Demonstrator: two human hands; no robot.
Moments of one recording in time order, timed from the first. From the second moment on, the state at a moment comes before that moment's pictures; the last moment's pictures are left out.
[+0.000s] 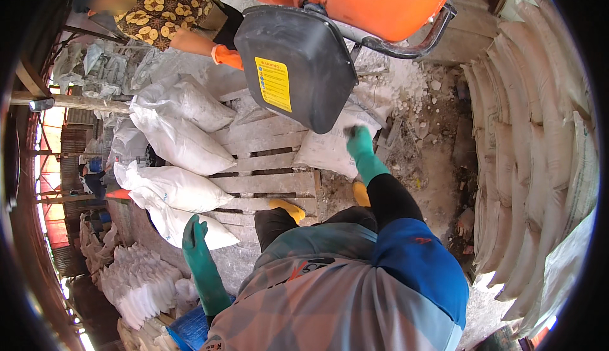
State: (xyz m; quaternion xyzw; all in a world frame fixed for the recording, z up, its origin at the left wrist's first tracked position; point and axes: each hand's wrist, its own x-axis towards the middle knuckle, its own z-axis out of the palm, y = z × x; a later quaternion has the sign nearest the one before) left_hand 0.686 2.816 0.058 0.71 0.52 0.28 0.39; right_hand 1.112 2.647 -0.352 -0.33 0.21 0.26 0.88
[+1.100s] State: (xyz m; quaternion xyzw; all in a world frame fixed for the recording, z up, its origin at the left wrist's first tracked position) left_hand 0.670 2.808 0.065 0.70 0.55 0.27 0.37; right_hand 1.172 2.736 -0.350 -0.66 0.15 -0.02 0.73
